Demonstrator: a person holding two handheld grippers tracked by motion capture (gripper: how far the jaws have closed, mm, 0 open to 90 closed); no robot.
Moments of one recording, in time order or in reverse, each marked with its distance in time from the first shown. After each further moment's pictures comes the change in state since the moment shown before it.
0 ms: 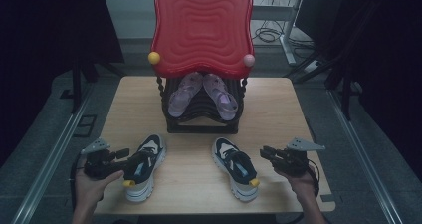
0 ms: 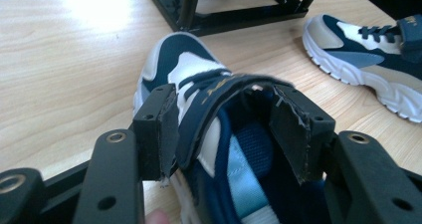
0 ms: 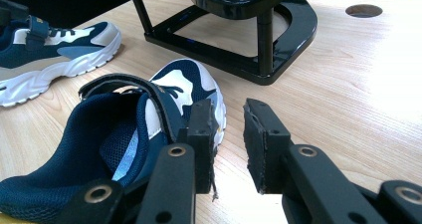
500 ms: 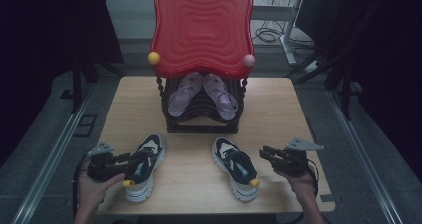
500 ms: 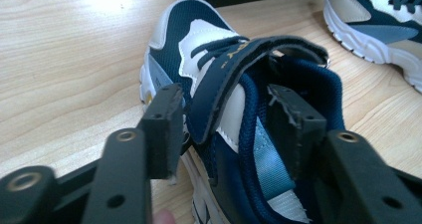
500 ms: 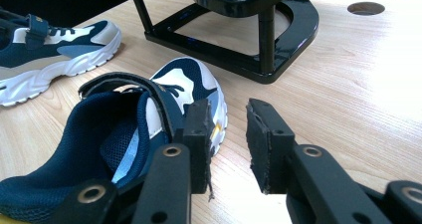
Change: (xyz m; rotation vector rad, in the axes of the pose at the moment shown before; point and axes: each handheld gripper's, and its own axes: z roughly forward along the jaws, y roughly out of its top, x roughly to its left) left arm 0.004 -0.011 0.013 0.065 0.026 0.004; right arm 0.001 -0.001 0.001 0.006 0.000 0.002
